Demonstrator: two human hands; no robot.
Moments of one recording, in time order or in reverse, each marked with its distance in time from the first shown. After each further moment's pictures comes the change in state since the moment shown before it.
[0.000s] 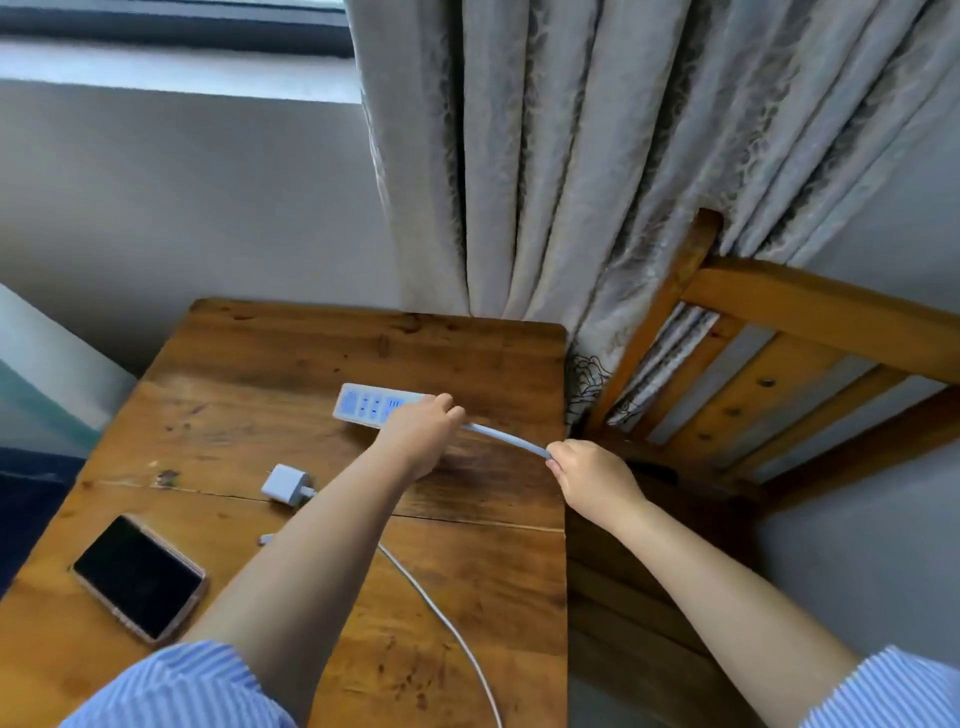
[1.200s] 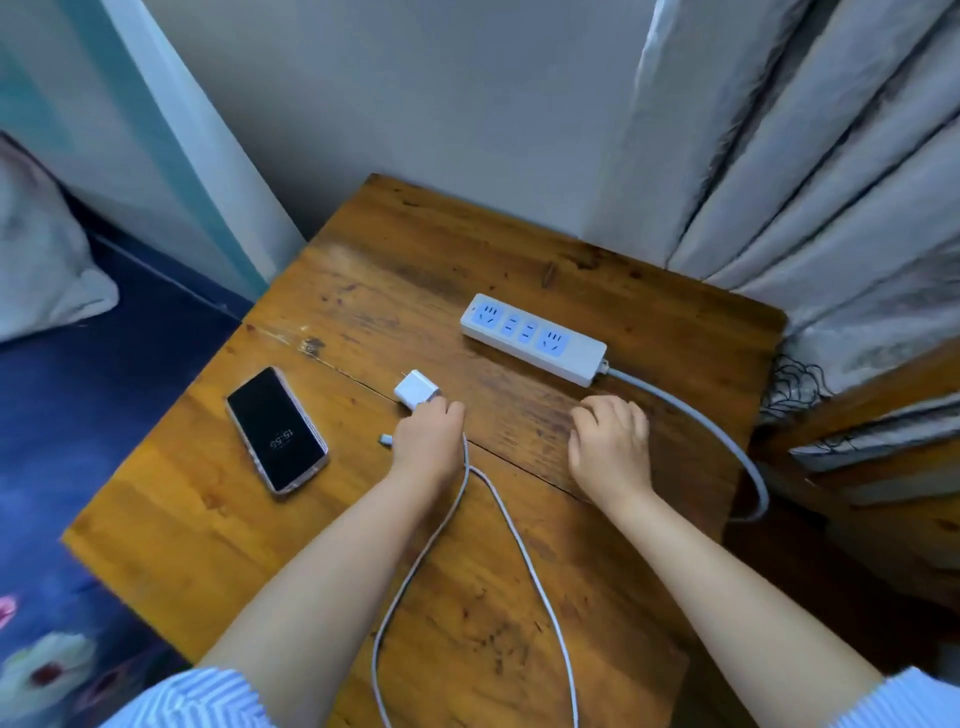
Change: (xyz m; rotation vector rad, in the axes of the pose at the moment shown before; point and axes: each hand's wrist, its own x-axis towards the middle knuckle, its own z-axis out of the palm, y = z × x) left_hand -0.068 -0.068 0.111 -0.264 0.028 -0.650; right_hand 0.079 -0.096 0.087 0.067 0.183 -0.159
